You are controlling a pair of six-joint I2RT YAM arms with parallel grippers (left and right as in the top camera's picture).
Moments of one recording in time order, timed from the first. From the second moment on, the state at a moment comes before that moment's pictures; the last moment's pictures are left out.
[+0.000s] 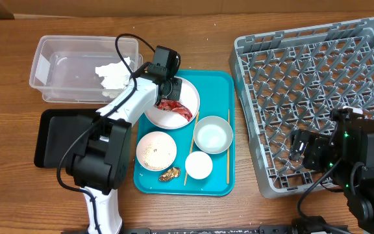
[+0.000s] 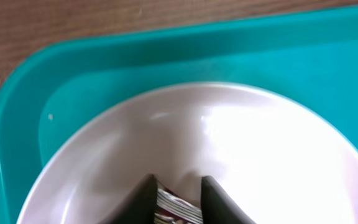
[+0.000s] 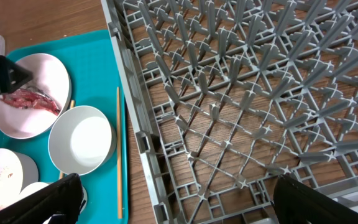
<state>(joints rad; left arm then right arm) -0.33 2.06 1.42 -0.48 -0.04 -0.16 0.10 0.82 1.17 -1.24 0.02 0.31</state>
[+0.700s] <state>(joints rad) -0.33 1.96 1.53 -0.75 -0.01 0.01 0.10 0.82 1.17 -1.25 0.02 0.31</state>
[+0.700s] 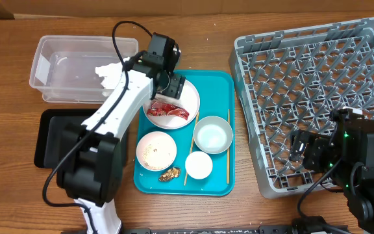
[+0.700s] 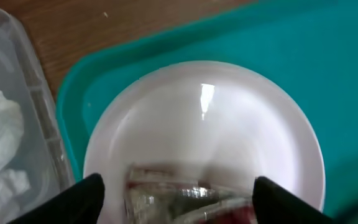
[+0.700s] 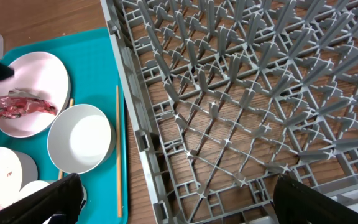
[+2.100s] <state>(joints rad) -0.19 1.82 1.64 -0.88 -0.02 0.07 0.10 0.82 1.17 -1.26 0.02 0.31</state>
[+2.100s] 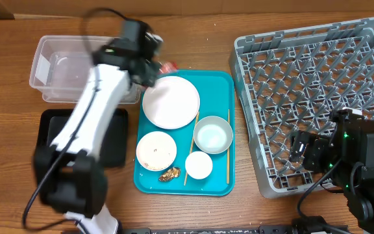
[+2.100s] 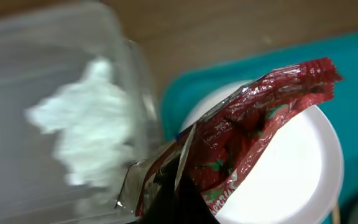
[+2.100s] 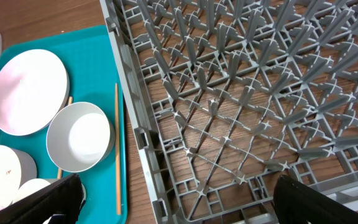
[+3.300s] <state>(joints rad) -0.21 1.79 1.65 -1.43 0.12 -0.17 0.10 0.82 1.17 -1.26 0.02 0.31</state>
